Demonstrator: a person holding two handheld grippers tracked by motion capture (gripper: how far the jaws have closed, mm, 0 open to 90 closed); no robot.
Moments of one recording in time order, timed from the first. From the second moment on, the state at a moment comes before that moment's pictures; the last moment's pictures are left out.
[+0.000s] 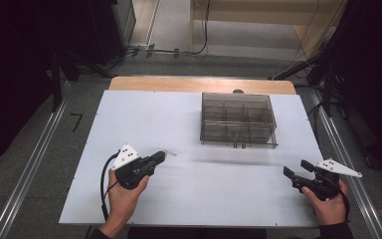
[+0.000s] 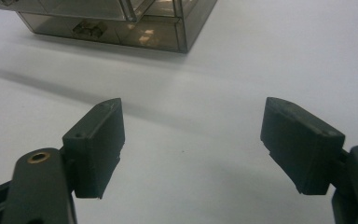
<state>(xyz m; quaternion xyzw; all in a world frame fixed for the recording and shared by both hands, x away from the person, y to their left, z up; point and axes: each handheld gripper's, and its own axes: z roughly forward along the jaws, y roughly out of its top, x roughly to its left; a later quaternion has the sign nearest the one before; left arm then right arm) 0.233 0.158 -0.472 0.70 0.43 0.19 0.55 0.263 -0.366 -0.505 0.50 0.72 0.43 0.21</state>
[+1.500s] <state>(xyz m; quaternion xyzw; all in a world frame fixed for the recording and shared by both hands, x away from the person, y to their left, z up) 0.273 0.108 -0.443 0.69 0.39 0.18 0.59 0.265 -0.366 -0.506 0.50 0.72 0.43 0.21</state>
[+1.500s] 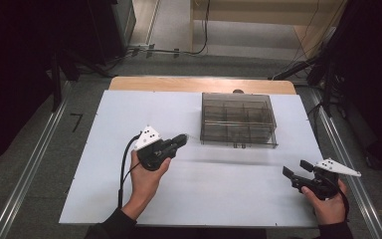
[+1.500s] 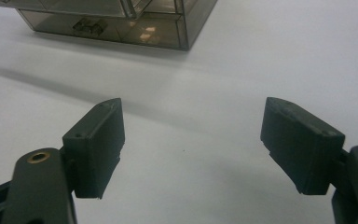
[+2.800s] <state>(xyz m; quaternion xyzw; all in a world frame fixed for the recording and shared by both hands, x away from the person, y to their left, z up) 0.322 0.045 -0.443 0.72 0.37 0.15 0.57 0.266 -0.366 -0.508 0.50 0.73 0.43 0.20</state>
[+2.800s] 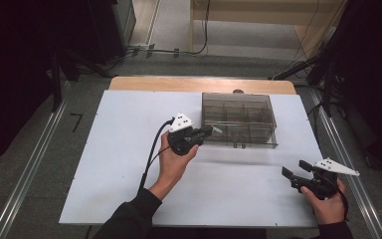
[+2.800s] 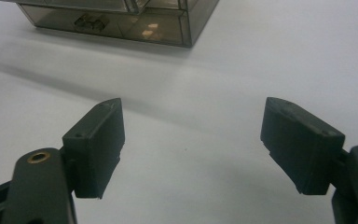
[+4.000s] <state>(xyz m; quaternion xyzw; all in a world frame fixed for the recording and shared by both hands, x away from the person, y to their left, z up) 0.338 0.030 -0.453 0.75 0.38 0.15 0.52 0.267 -0.364 -0.508 0.50 0.73 0.43 0.20</state>
